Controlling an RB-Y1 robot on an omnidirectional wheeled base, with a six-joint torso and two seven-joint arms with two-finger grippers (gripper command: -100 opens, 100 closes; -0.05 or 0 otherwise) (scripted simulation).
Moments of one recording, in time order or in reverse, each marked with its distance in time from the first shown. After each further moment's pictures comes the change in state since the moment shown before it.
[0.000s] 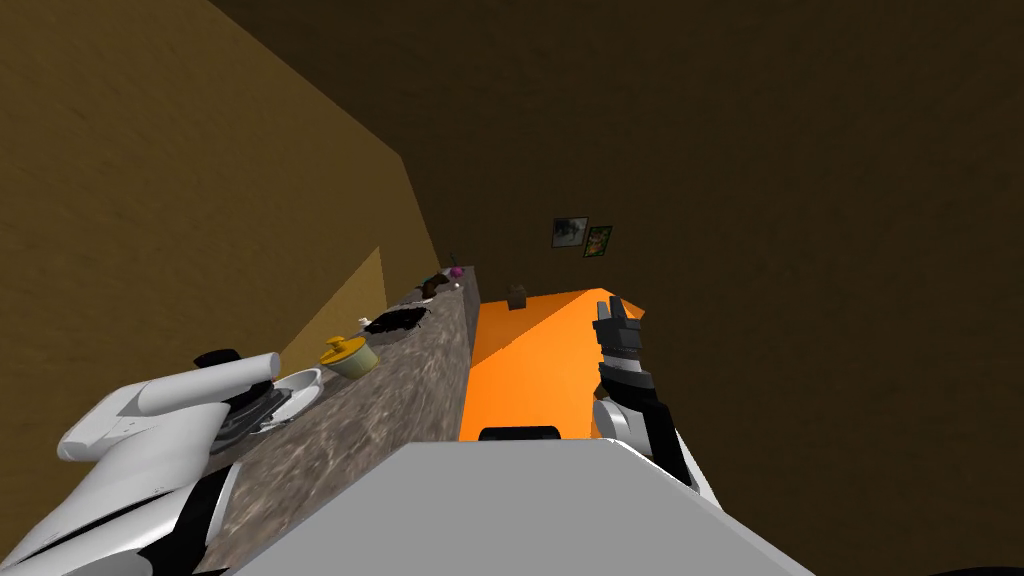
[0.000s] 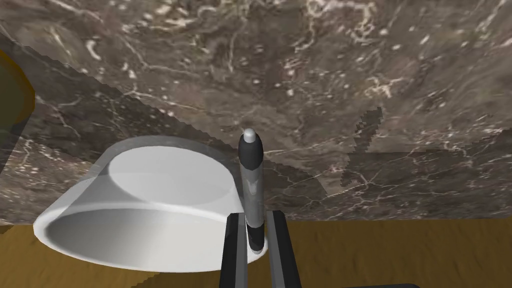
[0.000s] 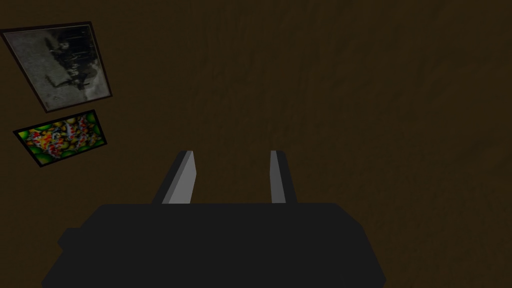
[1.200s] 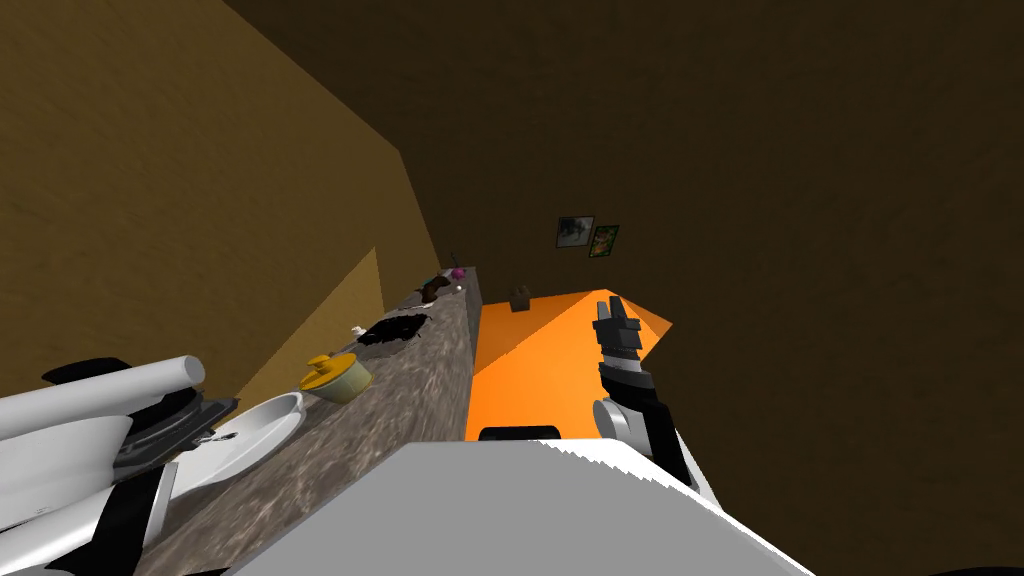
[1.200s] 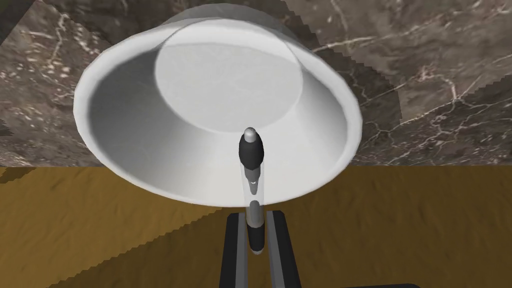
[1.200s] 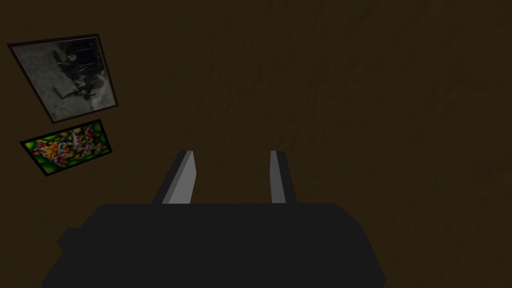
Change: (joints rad) left arm -0.002 0.165 0.096 0.187 0.085 -0.039 -0.157; right arm 0.000 0.000 0.000 0.000 0.000 0.000 0.000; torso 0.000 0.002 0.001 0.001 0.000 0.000
